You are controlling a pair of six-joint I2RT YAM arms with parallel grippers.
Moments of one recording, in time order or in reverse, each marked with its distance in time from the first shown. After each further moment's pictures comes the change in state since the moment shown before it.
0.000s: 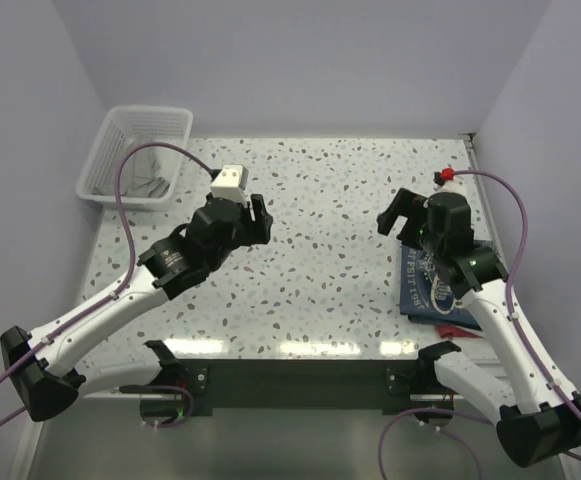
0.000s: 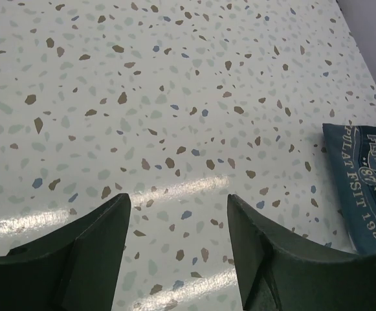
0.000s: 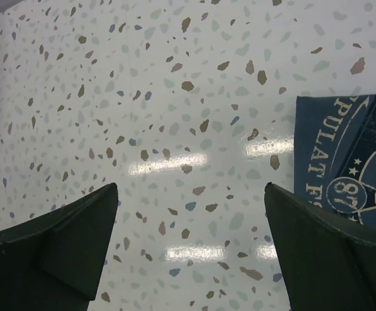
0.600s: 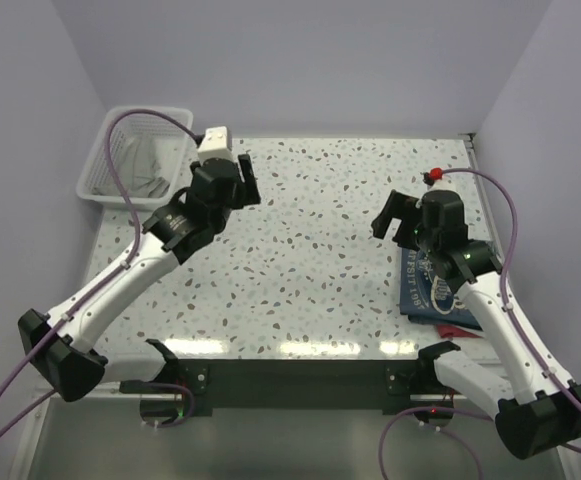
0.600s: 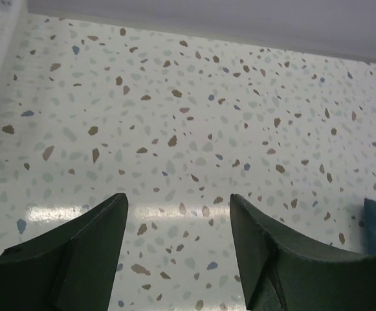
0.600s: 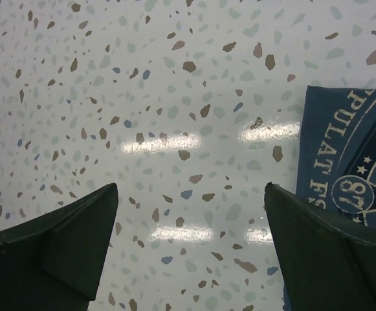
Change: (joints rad) left arm 0.106 0.138 0.182 -0.060 -0.092 0.000; right arm 0.000 0.040 0.000 -0.011 -0.047 -0.050
